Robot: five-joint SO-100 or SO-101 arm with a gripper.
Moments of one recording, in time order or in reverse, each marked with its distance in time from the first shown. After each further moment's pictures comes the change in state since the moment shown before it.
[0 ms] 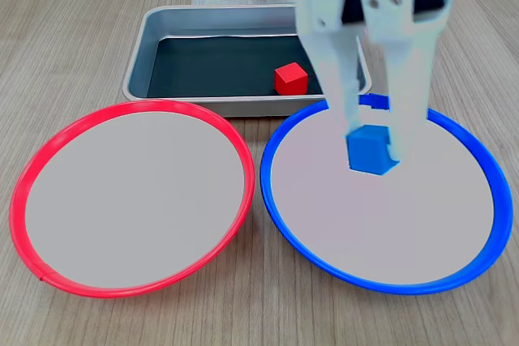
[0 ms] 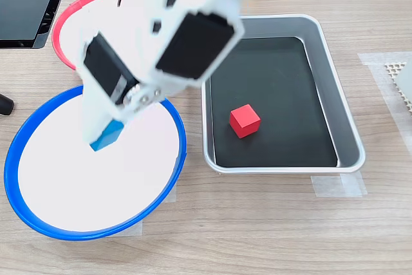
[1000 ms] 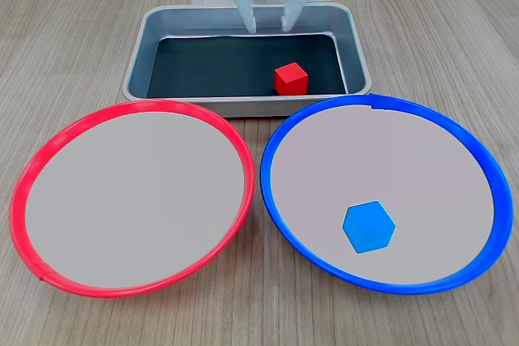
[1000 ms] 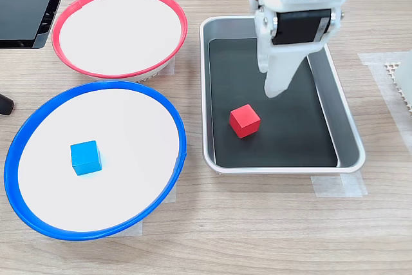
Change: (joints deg) arm 10.7 26.5 25.0 33.6 -61.5
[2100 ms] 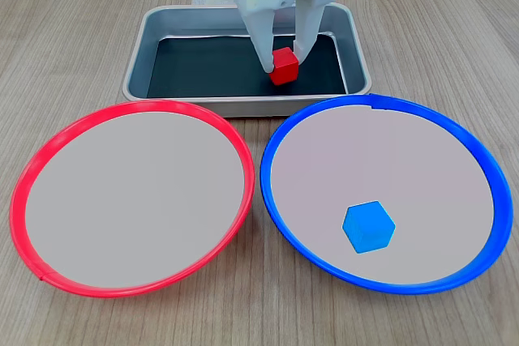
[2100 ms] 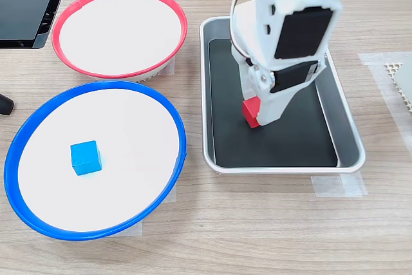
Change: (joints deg) arm -4.6 -6.6 0.9 -7.2 -8.6
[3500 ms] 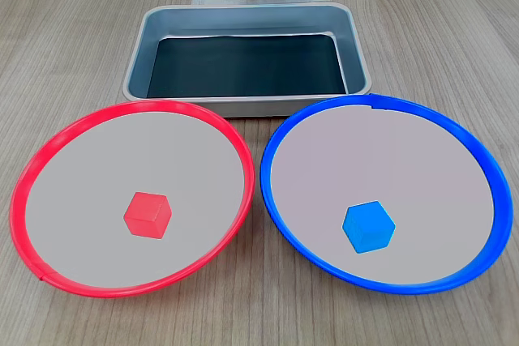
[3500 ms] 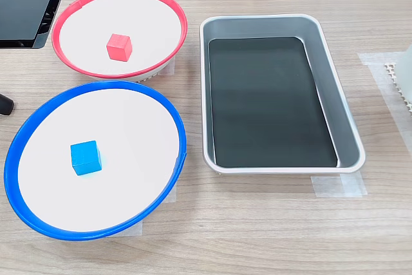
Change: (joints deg) arm 11.4 48.1 45.3 -74.1 109.2
